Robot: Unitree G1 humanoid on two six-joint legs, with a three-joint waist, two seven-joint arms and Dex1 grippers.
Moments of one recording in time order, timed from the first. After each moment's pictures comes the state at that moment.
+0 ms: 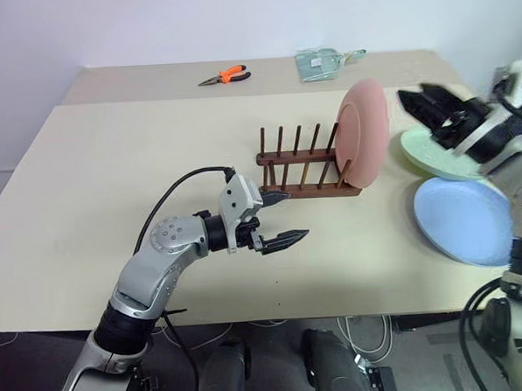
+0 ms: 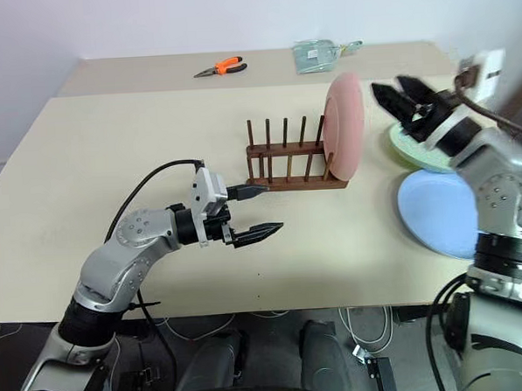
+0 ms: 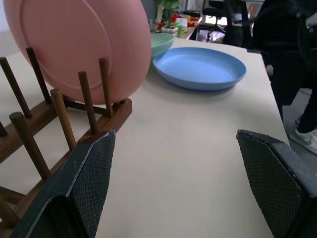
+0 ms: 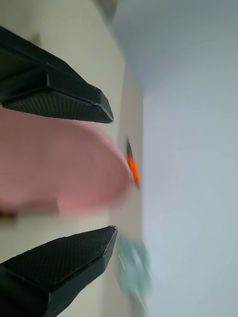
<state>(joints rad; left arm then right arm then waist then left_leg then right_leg) -0.38 0.42 -0.25 -0.34 -0.42 0.49 -0.80 -0.56 -0.74 -0.44 0.07 0.68 0.56 0.65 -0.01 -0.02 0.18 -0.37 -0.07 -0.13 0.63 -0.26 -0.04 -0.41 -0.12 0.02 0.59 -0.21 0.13</state>
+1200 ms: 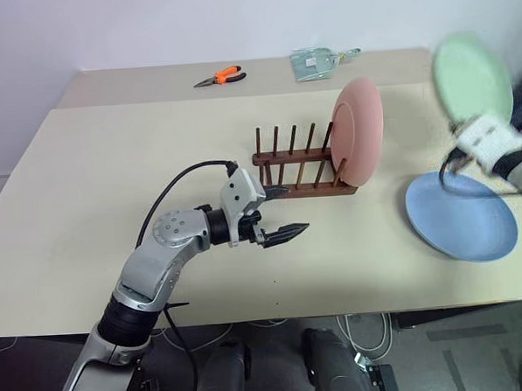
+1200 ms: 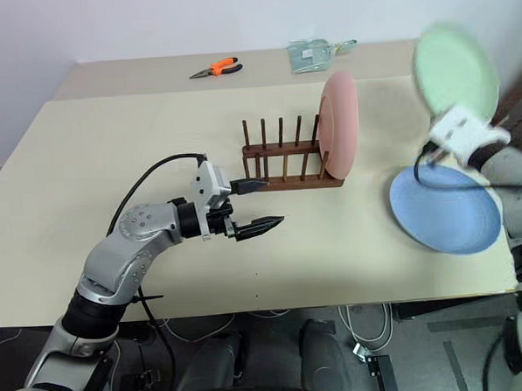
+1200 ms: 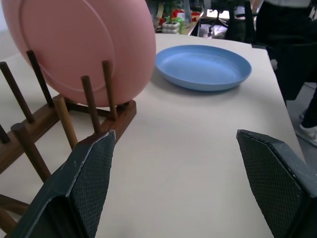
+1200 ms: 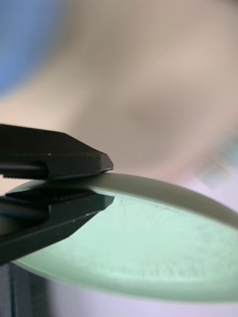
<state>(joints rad) -0.43 0.41 -0.25 -0.30 -0.39 0.49 -0.79 -0.50 -0.85 -0.24 0.21 0.25 0.05 0.48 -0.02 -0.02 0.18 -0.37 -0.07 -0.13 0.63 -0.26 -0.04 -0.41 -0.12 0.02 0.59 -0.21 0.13</state>
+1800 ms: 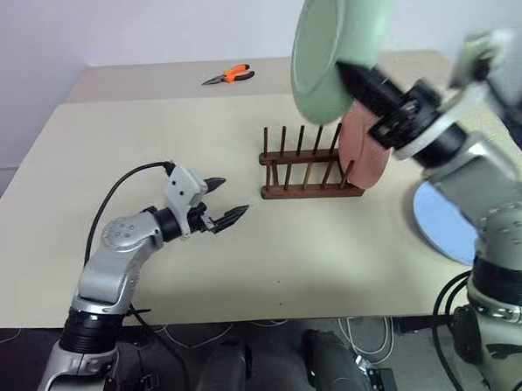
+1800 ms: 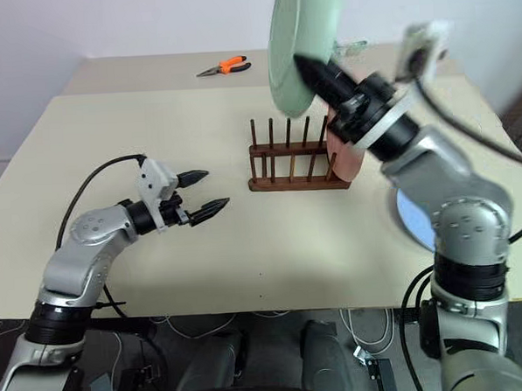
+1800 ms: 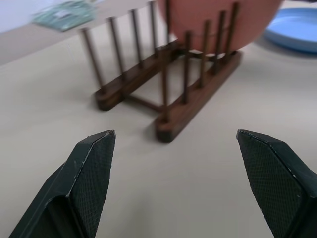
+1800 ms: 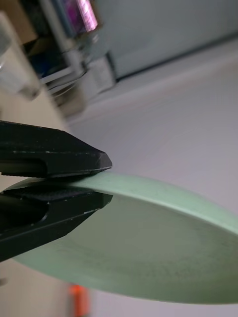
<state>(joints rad) -0.31 0.54 -0.04 -0.19 -0.35 0.38 -0.77 -0.54 -0.52 -0.18 -0.42 1.15 0.67 0.17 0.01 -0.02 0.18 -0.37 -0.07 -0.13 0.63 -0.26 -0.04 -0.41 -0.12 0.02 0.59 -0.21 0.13</state>
